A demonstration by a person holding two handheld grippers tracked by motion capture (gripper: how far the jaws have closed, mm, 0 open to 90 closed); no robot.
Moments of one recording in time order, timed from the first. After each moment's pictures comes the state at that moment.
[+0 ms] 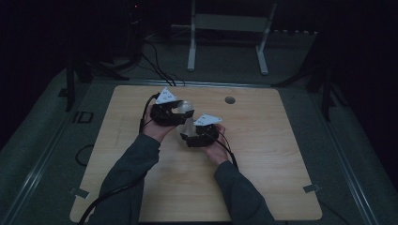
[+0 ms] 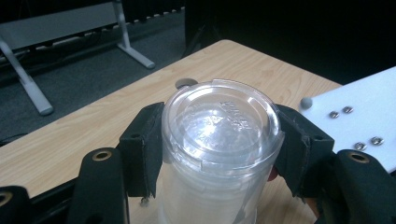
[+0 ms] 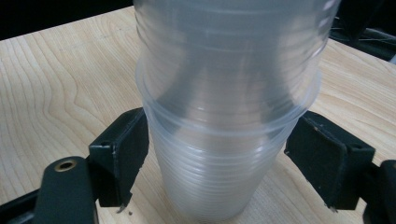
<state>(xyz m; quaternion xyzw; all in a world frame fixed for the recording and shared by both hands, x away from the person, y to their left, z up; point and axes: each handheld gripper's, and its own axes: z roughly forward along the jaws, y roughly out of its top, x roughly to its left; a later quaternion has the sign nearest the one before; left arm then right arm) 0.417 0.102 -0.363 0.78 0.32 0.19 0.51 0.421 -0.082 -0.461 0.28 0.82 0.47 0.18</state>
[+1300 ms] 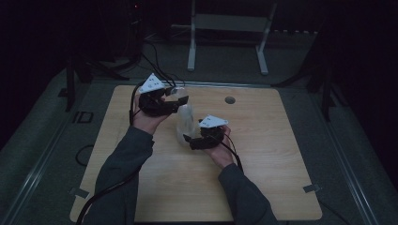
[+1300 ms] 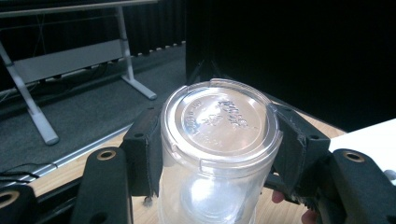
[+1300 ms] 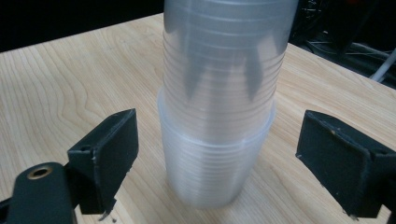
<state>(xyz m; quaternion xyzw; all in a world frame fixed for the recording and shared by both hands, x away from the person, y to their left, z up) 0.403 0.124 -0.310 0.75 0.30 0.21 0.56 0.404 -0.095 -0.445 0.27 0.81 0.48 0.20</state>
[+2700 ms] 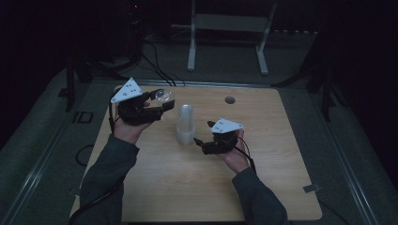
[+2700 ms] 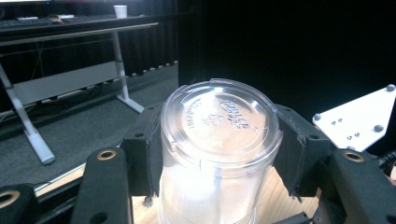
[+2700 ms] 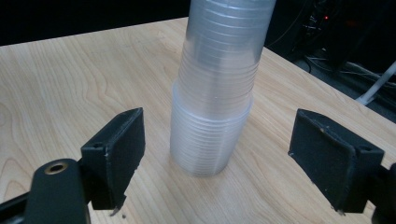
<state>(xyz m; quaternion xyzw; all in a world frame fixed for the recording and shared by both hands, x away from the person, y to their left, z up) 0.358 0.163 -0.294 0.73 0.27 0.22 0.59 0.374 -0.131 -0.417 0.23 0.82 0.48 0.22</state>
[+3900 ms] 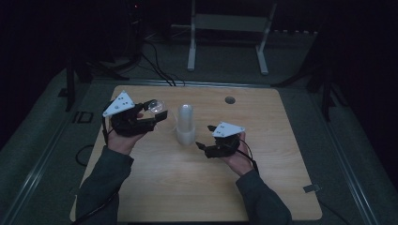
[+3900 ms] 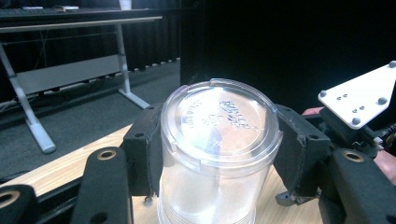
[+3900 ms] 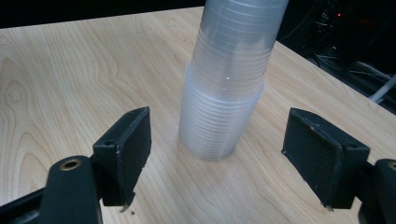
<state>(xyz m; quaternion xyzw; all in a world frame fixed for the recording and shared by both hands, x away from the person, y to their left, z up) 0.342 0.179 -0.320 0.73 0.29 0.21 0.59 0.366 -0.138 -0.421 0.21 0.83 0.47 0.21</state>
